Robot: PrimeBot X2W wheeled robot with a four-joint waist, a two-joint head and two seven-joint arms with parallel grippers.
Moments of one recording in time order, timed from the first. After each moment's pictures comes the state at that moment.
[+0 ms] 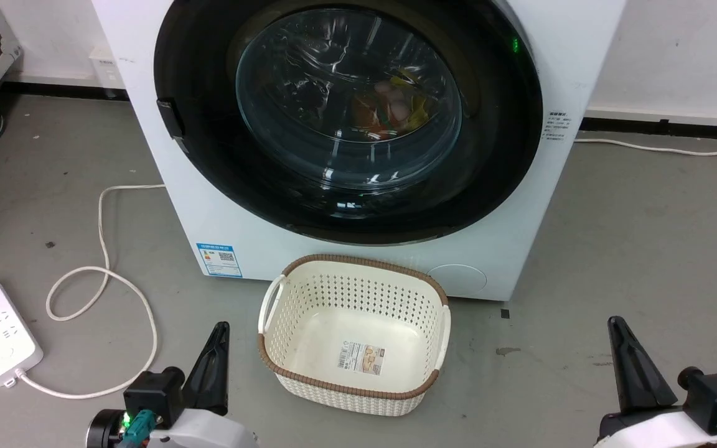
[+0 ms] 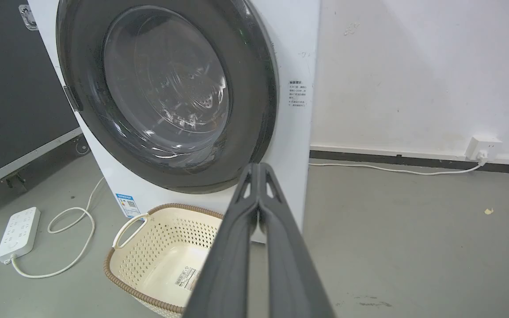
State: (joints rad) left arm -0.02 0.05 -0.04 0.18 -0.15 -0.10 -0.21; right arm 0.04 -0.06 -0.07 0.08 0.10 0.13 -0.21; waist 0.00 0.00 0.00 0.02
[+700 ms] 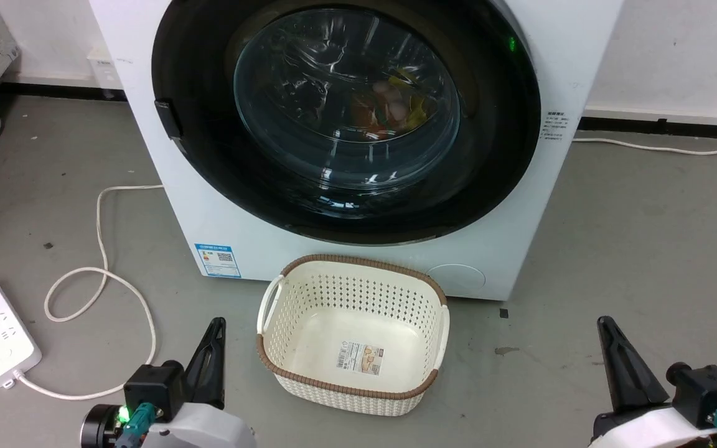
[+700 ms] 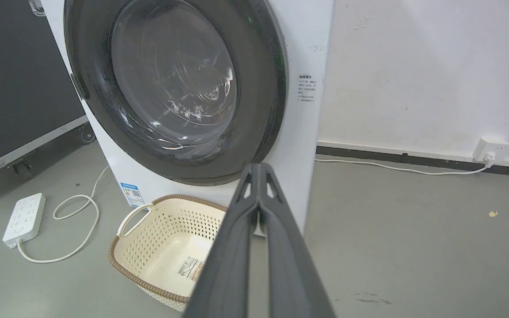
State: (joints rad) left arm -0.02 0.05 -0.03 0.15 -0.12 -0.08 -0.16; right arm 0.04 -0.06 -0.06 0.06 0.09 0.13 -0.17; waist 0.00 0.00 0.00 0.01
